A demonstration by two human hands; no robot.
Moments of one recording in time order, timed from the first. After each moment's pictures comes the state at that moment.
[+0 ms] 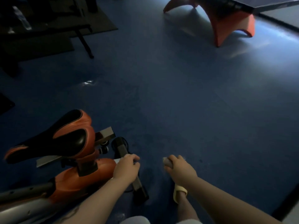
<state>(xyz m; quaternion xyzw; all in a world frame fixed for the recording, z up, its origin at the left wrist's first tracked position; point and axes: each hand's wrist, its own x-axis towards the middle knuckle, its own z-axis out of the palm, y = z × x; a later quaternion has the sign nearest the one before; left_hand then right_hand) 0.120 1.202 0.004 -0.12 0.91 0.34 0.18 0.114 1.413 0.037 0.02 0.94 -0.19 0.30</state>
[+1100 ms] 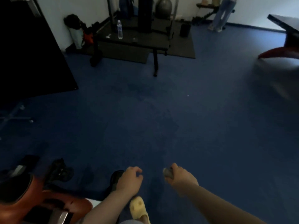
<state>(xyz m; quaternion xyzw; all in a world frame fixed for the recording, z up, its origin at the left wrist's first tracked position) -0.216 1.218 -0.001 -0.40 0.81 0.42 0.09 -0.348 1.368 0.049 -0.26 0.90 -0.05 0.35</state>
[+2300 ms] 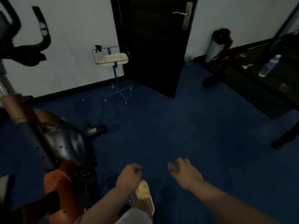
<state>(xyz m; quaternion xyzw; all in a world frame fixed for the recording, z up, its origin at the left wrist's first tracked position) -0.368 0.899 0.015 -0.75 0.49 0.43 -0.12 -0.588 0.867 0.053 -0.66 0.67 0.06 0.34</state>
